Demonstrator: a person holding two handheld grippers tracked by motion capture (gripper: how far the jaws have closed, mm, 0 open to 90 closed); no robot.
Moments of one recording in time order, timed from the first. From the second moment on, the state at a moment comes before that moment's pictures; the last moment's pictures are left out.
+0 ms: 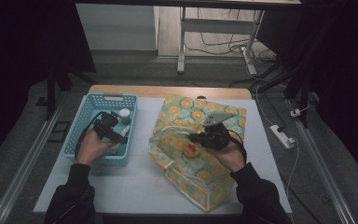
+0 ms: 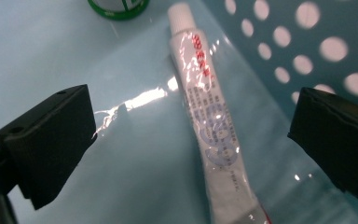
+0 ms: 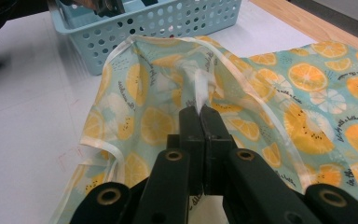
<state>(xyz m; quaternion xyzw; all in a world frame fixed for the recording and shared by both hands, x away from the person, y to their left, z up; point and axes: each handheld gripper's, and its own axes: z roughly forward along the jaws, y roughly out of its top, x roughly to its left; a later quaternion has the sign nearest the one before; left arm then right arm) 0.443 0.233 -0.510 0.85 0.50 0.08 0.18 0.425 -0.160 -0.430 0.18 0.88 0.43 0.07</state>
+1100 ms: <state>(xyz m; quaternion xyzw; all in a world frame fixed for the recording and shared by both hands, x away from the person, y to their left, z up) 0.437 0.239 -0.494 0.82 0.52 0.10 0.22 0.420 -0.153 -0.439 0.16 0.89 0.41 0.07</state>
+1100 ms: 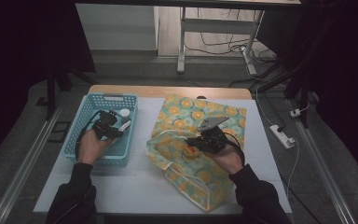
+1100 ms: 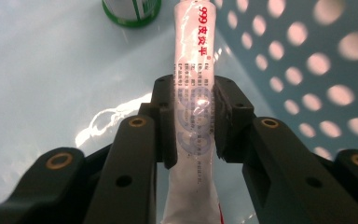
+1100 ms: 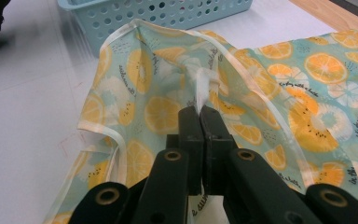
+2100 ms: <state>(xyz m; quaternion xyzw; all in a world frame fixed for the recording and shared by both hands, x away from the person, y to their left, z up) 0.410 0.243 -0.444 0.81 0.48 0.11 0.32 0.420 -0.157 -0.433 0.16 0.89 0.42 0.08</state>
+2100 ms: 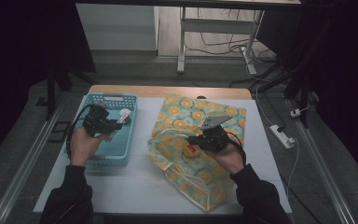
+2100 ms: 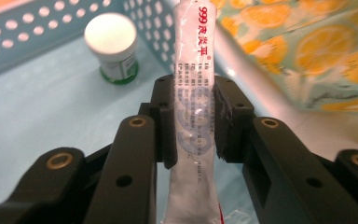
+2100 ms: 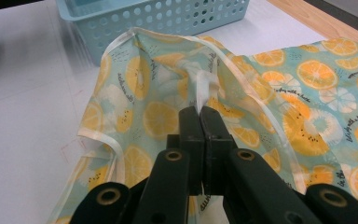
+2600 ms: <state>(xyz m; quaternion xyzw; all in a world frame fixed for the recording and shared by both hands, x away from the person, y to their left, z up) 0.391 0.209 -0.412 0.82 0.41 0.08 0.38 0.421 -0.159 -0.432 0.17 0.89 0.43 0.07</state>
